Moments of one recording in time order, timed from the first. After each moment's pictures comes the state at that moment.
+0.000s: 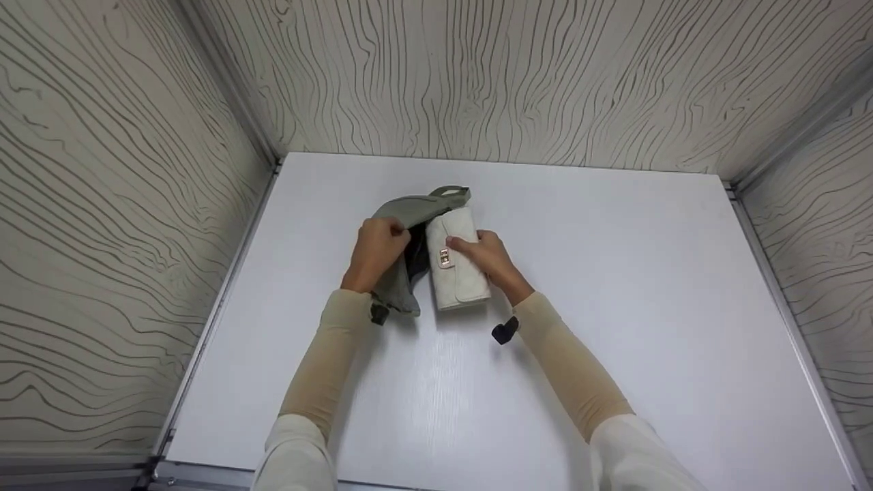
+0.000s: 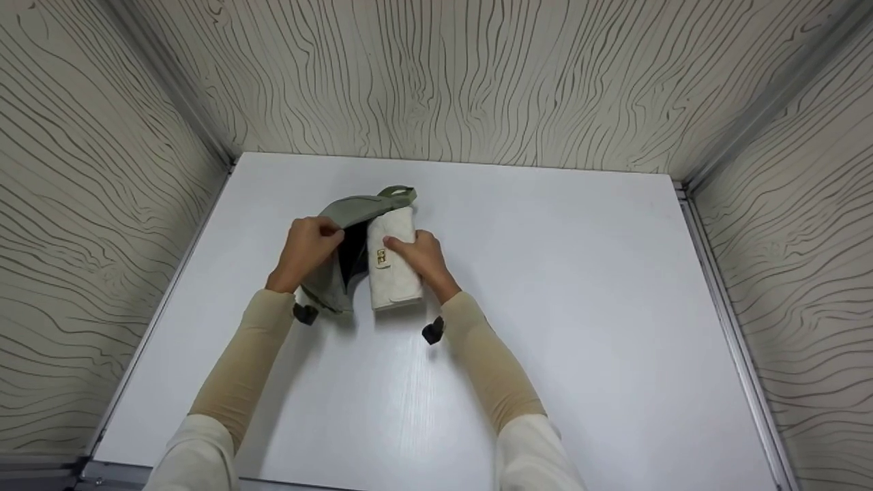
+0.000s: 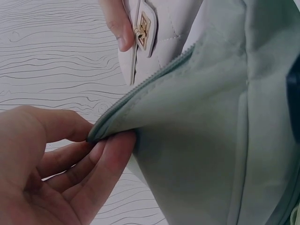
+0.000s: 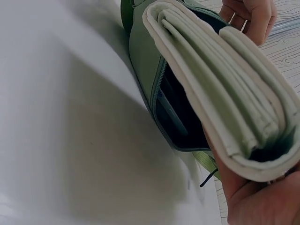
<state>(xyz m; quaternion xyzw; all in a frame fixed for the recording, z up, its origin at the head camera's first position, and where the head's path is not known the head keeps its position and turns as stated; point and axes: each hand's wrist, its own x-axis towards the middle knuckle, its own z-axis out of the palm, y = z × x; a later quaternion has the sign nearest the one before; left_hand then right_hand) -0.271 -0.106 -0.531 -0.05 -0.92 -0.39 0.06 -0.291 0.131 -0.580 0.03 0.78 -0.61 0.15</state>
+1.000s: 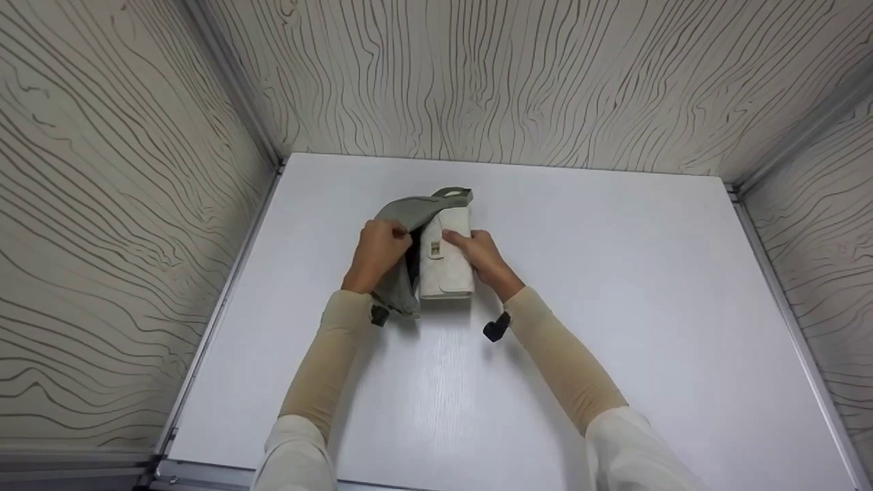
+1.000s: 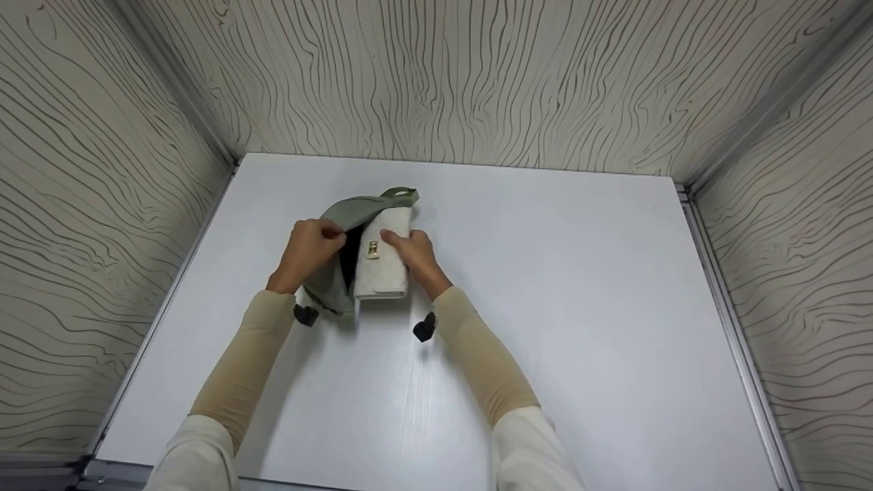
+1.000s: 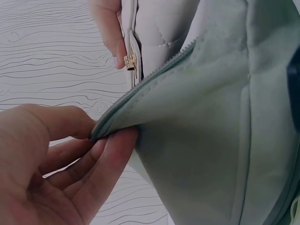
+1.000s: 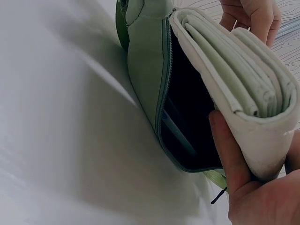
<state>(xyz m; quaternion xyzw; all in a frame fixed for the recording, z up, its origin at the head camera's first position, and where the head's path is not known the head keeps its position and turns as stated) -0.270 -0.109 -0.532 -0.06 -0.92 -0.38 0.05 -0.299 0.111 -0.583 0.05 0.70 -0.68 0.18</state>
